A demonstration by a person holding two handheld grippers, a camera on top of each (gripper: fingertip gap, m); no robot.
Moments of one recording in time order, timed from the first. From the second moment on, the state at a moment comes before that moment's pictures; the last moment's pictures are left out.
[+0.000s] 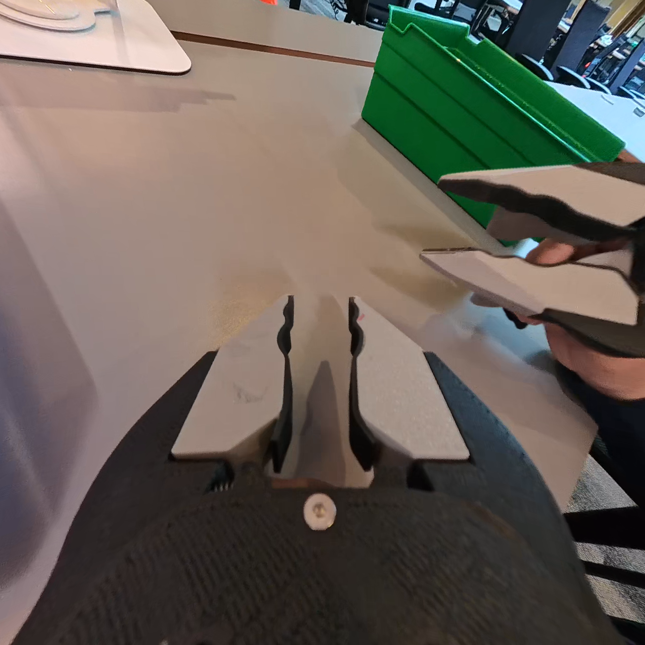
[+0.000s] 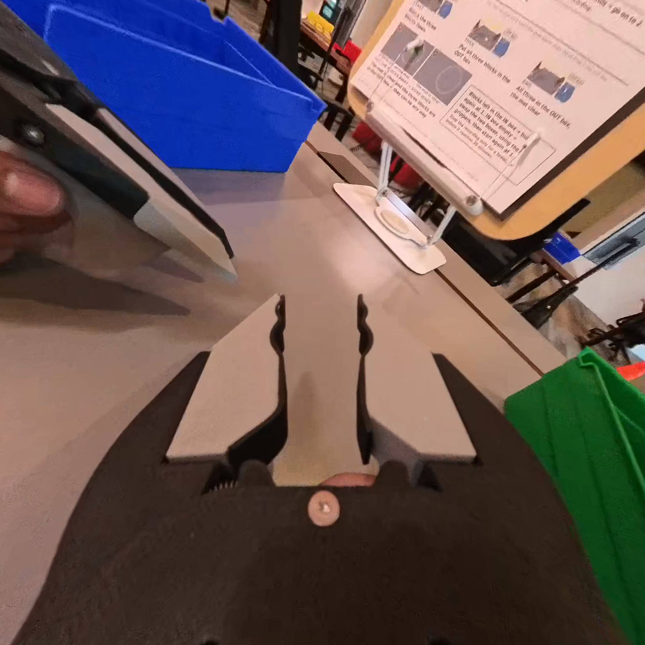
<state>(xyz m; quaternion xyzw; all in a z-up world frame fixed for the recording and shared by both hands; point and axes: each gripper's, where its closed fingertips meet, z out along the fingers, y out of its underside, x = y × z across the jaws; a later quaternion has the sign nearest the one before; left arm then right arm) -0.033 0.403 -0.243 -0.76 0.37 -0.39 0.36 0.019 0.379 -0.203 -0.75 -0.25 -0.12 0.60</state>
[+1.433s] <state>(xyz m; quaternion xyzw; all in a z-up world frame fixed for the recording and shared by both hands) -0.207 0.559 -0.155 -0.80 0.33 -0.17 0.46 0.030 0.482 -0.194 -0.74 -0.16 0.09 0.65</state>
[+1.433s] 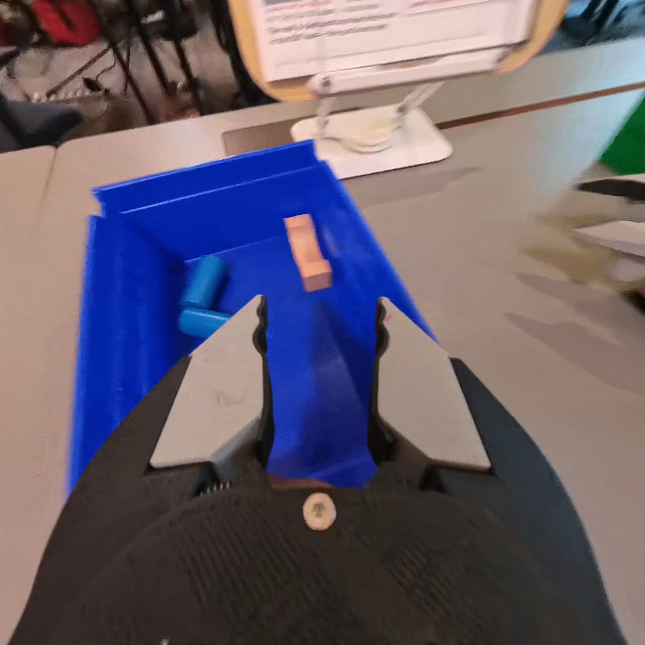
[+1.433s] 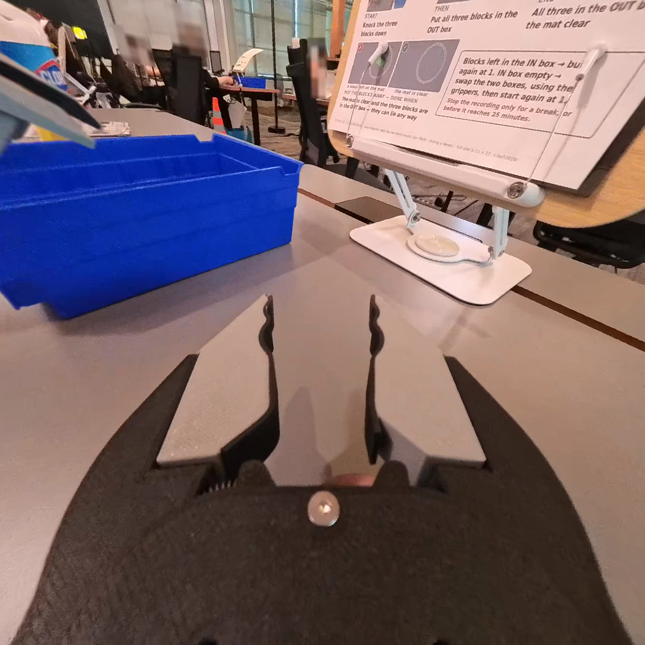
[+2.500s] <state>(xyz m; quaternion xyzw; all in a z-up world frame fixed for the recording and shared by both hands) -0.182 0.660 -0.197 -0.82 0.43 -0.08 0.37 0.012 0.480 -0.195 -0.74 -0.20 0.16 0.62</state>
